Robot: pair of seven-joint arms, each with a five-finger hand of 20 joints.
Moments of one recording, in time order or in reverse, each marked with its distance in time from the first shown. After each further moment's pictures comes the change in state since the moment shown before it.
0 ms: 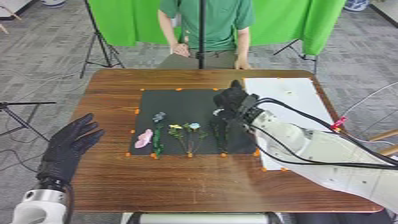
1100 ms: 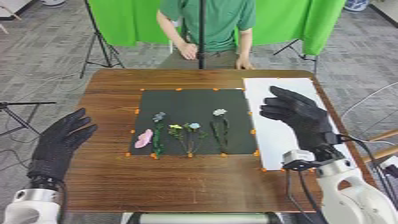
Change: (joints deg) left arm 1.0 0.4 -1.9 -0.6 -0.1 -0.3 2.9; right arm -75.6 -16.7 84.7 -36.9 78.5 -30.6 -19.4
